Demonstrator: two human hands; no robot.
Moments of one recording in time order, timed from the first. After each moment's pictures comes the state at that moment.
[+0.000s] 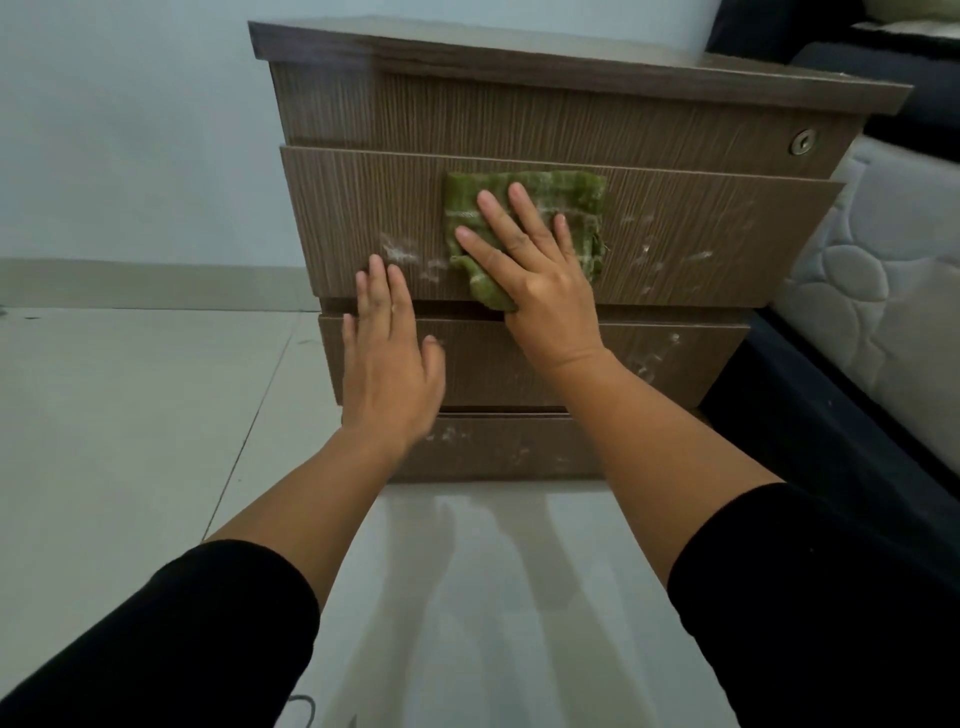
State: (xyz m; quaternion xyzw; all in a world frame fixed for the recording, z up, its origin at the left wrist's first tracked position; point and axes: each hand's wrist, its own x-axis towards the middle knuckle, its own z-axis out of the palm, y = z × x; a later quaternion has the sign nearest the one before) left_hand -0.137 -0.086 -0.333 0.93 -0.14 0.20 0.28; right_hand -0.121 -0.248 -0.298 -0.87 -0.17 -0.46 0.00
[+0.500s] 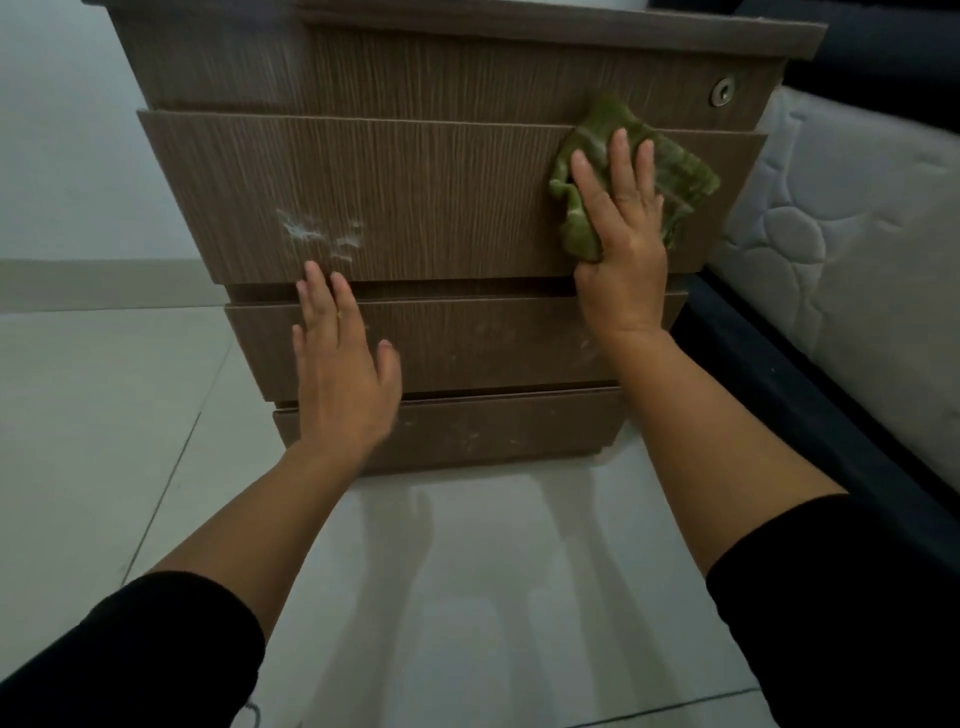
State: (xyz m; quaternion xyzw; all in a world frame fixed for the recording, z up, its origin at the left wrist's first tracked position) left_hand -0.140 -0.118 -0.356 0.93 -0.12 0.19 0.28; right_hand -0.156 -0.347 -0.294 -0.87 0.00 -0.47 0.16
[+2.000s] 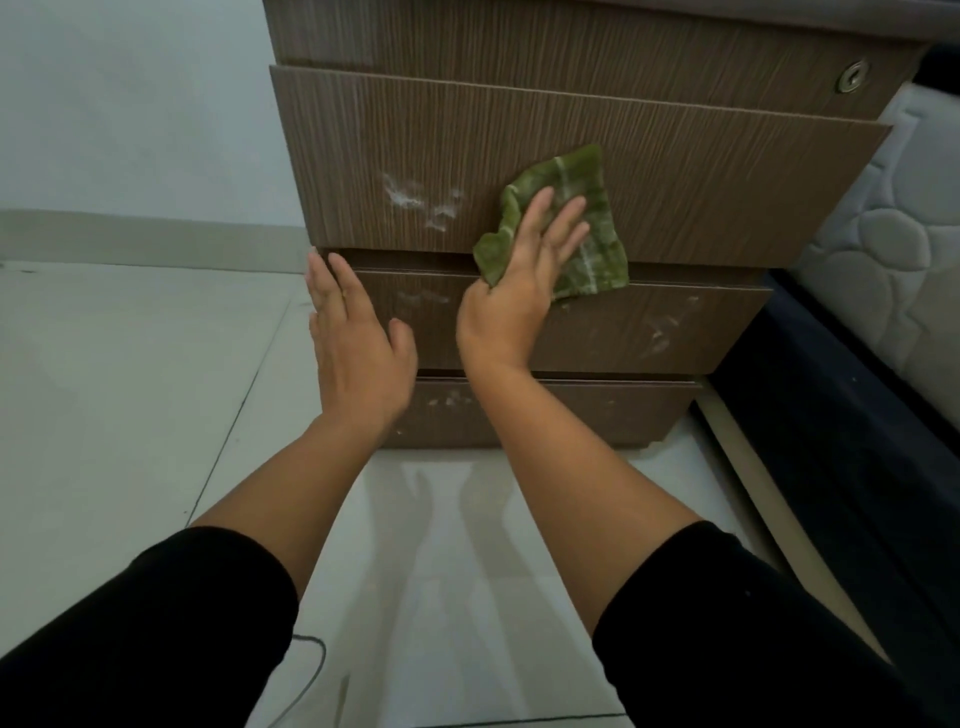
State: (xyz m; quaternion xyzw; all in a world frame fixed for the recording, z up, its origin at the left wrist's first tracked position) left_hand -0.136 -0.077 -0.365 0.92 -0.04 0.19 0.35; right_hand -0.131 -0.179 -0.334 -0.79 0.11 -0.42 0.44
